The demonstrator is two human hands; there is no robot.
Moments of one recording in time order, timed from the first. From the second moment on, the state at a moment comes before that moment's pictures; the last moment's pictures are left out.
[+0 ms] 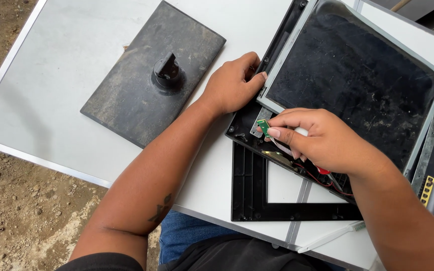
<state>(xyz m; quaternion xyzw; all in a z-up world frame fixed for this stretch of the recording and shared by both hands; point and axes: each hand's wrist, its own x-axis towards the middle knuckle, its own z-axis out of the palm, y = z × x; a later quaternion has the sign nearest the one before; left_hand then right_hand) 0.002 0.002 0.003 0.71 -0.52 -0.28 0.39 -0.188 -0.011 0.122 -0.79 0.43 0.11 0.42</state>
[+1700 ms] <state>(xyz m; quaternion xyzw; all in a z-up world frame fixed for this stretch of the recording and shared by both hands) 0.008 0.003 -0.006 0.62 -0.52 -0.34 0.48 -0.277 -0.016 0.051 -0.86 0.26 0.02 -0.44</state>
